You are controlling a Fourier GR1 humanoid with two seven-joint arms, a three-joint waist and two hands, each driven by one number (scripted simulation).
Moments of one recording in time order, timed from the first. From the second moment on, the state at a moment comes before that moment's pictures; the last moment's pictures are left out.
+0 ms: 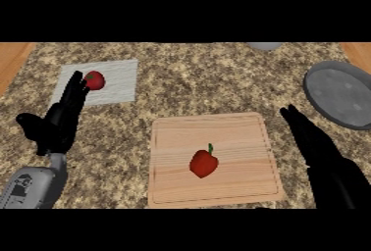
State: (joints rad) left arm -0.23 0.32 -0.08 -1.45 0.17 0.21 0.04; right arm -0.20 -0.50 0.53 -2.29 0.67 0.04 1.08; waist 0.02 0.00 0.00
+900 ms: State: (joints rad) left arm -0.25 0.31 -0.04 -1.43 0.15 0.18 0.05; right arm -0.45 -0.10 0.61 -1.97 0.70 0.15 1.14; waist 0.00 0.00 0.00
